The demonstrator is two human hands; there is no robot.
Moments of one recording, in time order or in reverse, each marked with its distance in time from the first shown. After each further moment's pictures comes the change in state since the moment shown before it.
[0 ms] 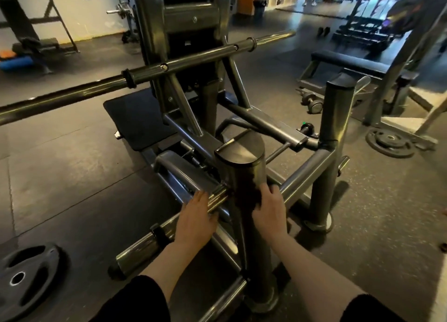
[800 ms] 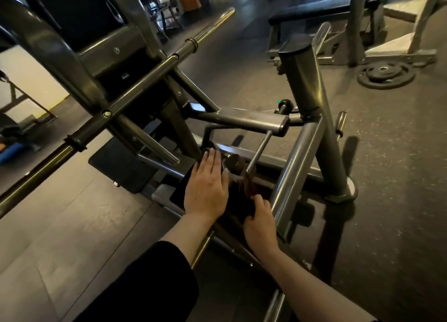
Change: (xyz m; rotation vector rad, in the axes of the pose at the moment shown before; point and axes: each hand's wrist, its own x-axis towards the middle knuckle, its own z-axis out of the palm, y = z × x) left_hand 0.159 0.092 0.028 0.381 0.051 0.395; right_hand 0.047 0.040 0.024 0.641 0.079 0.348
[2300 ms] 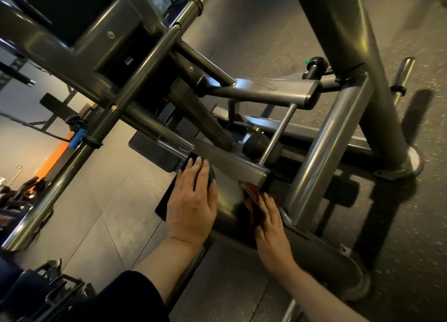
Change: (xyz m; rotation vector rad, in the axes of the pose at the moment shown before) left_hand -0.006 0.007 0.010 0.205 0.178 0.011; right_hand 0.027 0.090 0.005 0.014 -0.324 -0.085
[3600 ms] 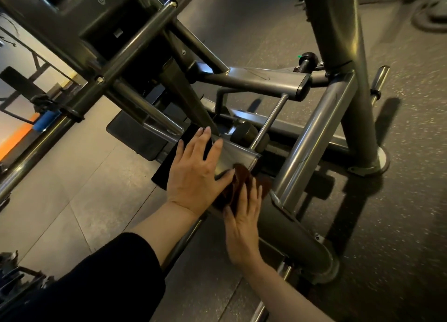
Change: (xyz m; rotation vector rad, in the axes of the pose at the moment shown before) left_hand -0.002 -0.009 0.001 0.126 -0.119 0.152; right_hand -0.034 -0.054 0.044 0.088 0.189 -0.058
